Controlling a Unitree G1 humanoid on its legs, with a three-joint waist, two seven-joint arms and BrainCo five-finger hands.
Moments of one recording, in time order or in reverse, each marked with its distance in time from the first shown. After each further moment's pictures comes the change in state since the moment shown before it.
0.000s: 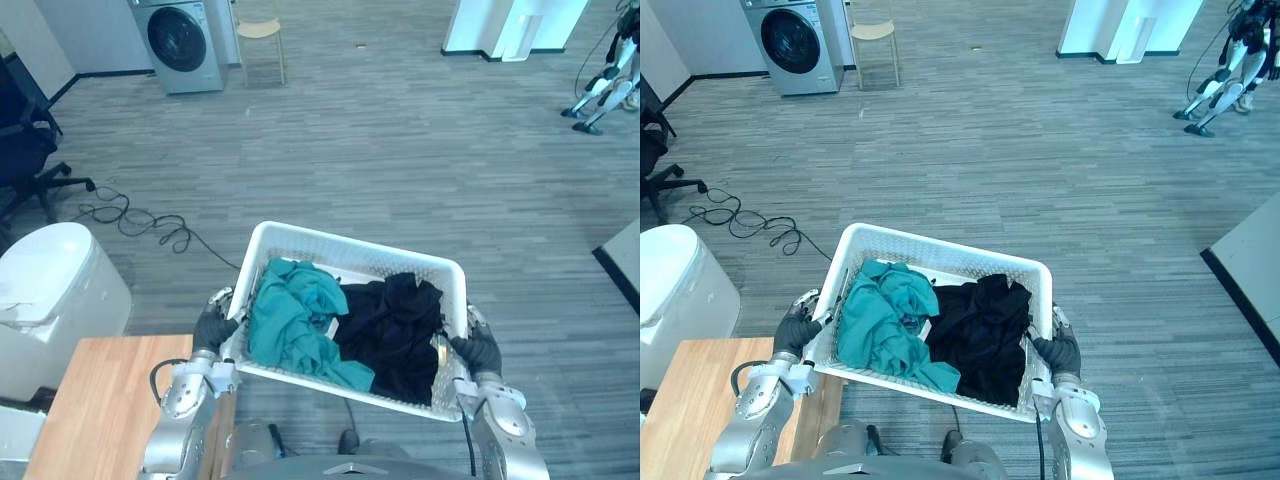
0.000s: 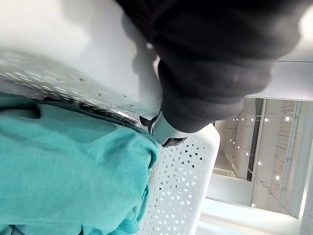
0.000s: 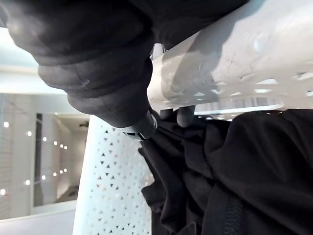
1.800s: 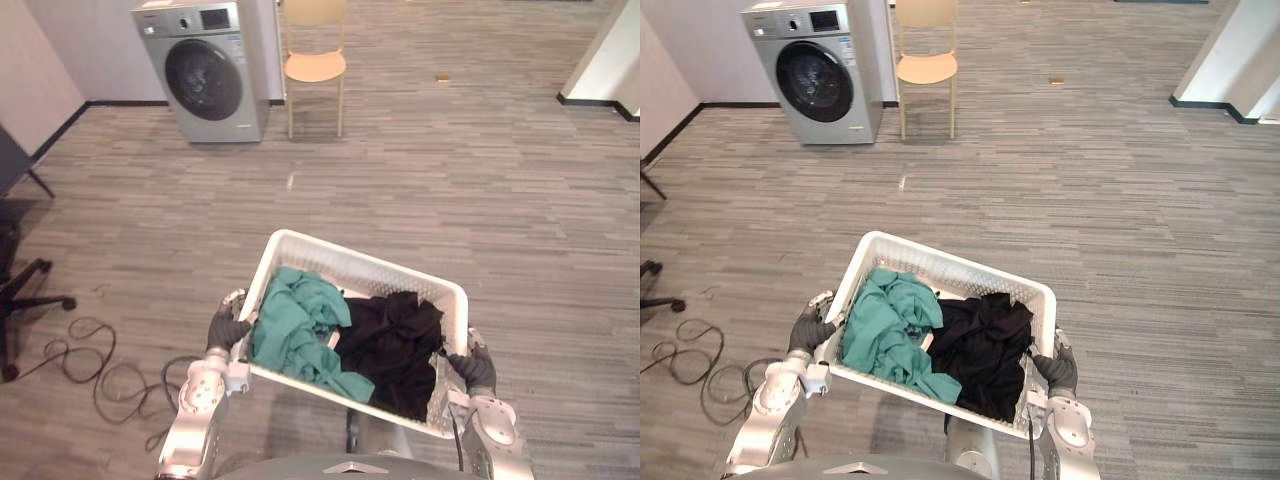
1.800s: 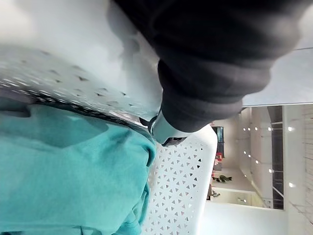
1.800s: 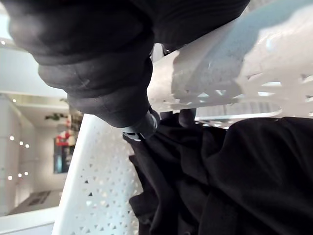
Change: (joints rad) left arm -0.059 -0.054 -0.048 0.081 0.183 -0.029 0.017; right arm 0.015 0.046 -0.033 0.123 -0.030 -0.009 -0.071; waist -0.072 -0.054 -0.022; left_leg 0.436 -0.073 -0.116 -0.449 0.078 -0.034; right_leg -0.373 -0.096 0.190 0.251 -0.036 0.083
